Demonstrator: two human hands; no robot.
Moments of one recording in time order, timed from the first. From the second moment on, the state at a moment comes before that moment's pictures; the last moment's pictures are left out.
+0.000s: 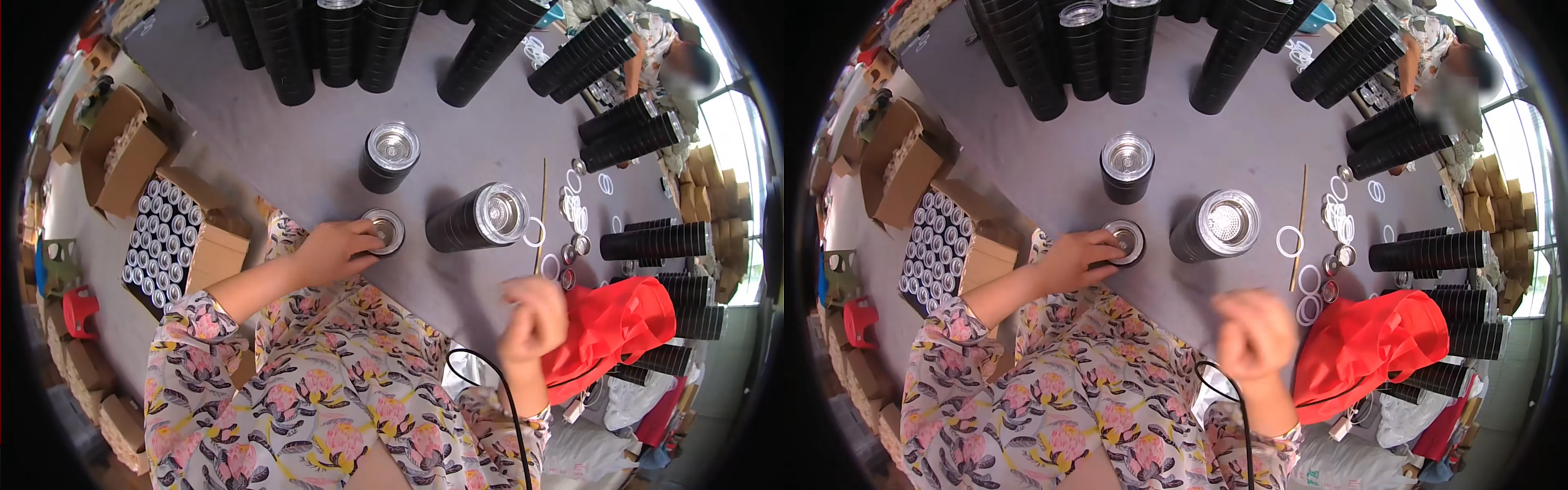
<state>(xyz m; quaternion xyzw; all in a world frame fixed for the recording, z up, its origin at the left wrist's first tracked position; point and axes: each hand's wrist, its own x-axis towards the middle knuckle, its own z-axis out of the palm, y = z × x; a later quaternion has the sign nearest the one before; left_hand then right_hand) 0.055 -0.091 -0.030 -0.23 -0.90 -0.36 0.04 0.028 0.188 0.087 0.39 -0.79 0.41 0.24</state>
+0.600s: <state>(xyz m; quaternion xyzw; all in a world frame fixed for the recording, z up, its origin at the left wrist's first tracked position) 0.098 -0.041 -0.063 0.01 -0.14 -0.98 -0.13 0.044 0.101 0.022 0.34 -0.89 0.31 -0.01</state>
